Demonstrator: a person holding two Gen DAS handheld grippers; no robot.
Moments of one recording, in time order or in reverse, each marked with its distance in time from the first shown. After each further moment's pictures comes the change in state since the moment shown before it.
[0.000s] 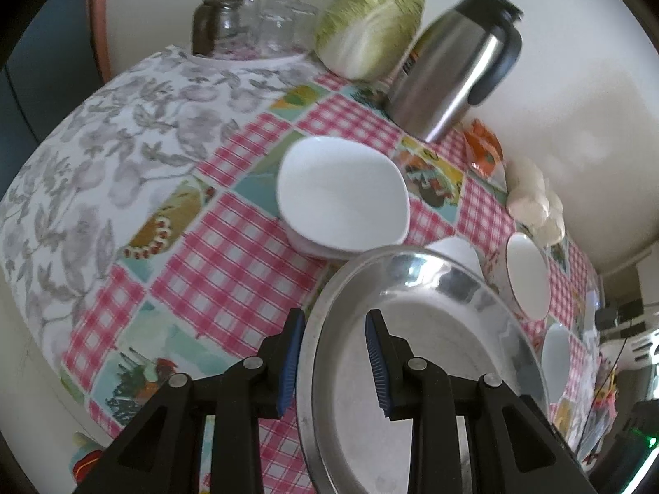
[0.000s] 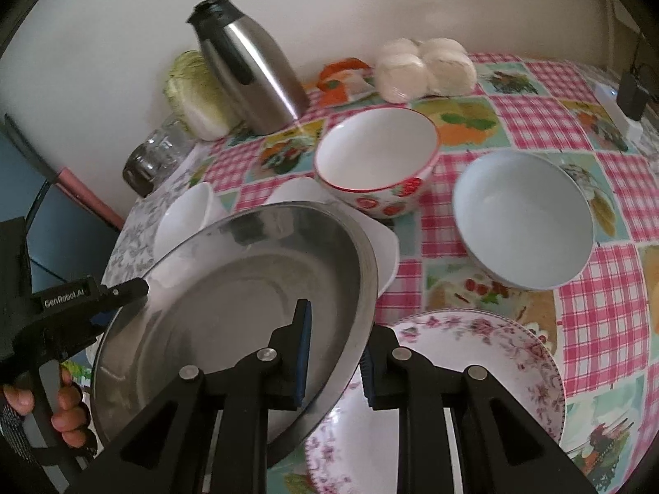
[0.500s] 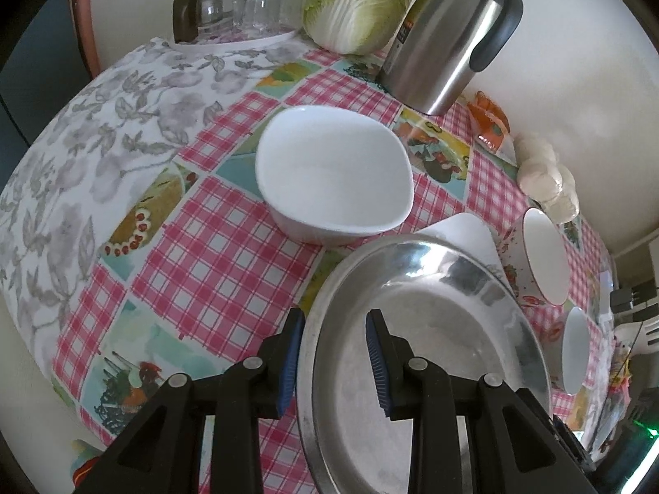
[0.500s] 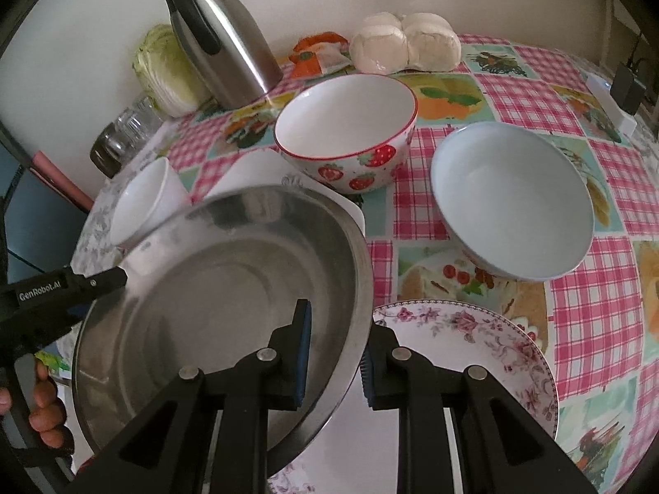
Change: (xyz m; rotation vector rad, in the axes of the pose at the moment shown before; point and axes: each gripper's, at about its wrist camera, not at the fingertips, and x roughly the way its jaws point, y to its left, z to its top) left arm 0.029 -0.007 -0.003 0.037 0.051 0.032; right arm 0.029 -0.007 -0.005 -0.031 0.066 -0.103
